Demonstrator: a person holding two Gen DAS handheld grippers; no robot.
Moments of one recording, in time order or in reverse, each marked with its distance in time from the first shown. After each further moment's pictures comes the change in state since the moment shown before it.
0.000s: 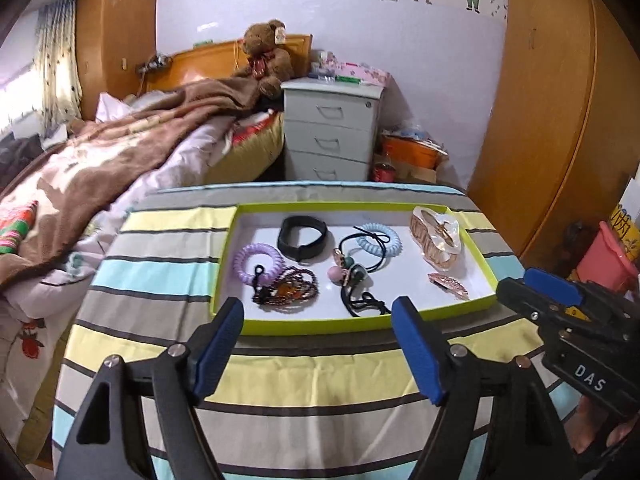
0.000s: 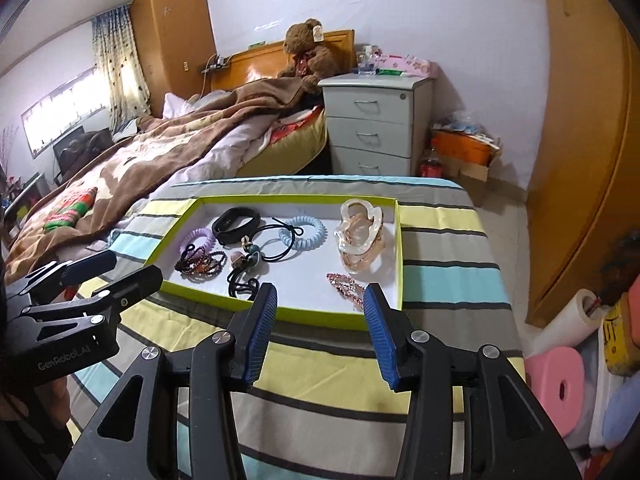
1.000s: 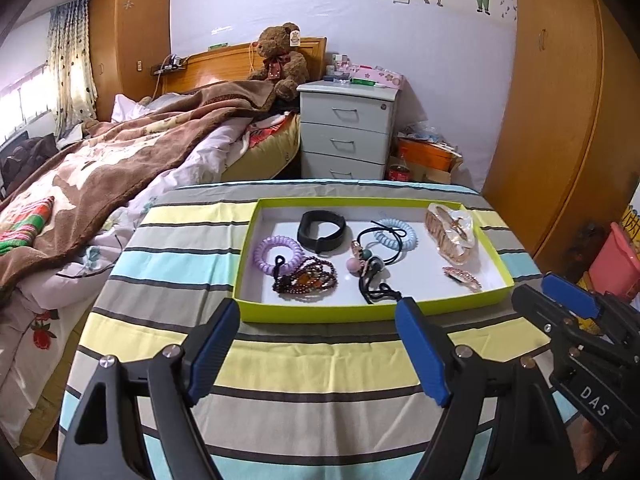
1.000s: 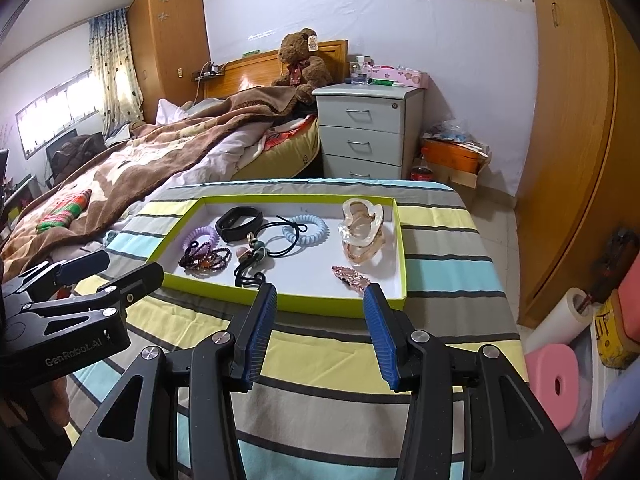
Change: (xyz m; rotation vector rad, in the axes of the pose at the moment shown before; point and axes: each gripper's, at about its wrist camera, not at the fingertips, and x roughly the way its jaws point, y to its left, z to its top) left arm -0.005 0.002 -0.010 -0.013 -0.007 0.060; right arm -0.008 0.012 -0.012 0.000 -0.032 -0.039
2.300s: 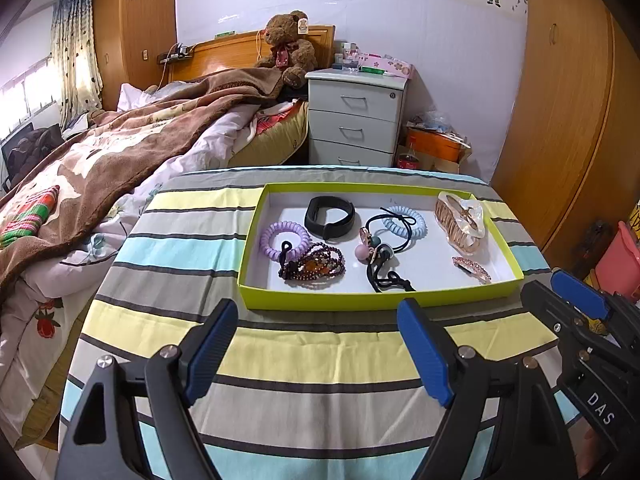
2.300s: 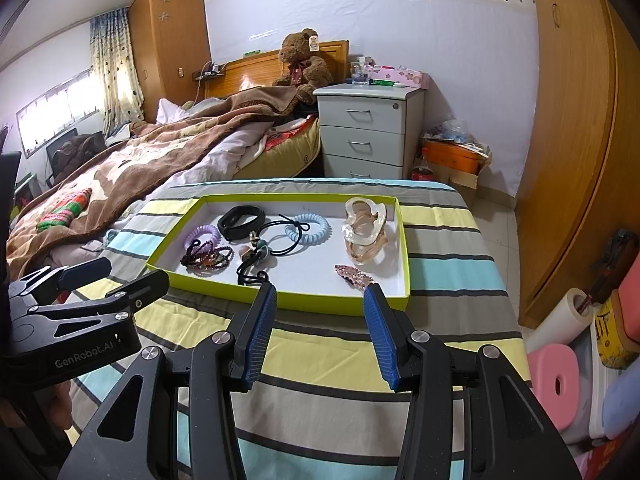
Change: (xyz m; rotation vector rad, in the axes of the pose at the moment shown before) left arm 0.006 0.000 -0.003 -0.014 0.048 0.025; right arm -0.001 0.004 -0.001 -0.002 -0.001 -0.001
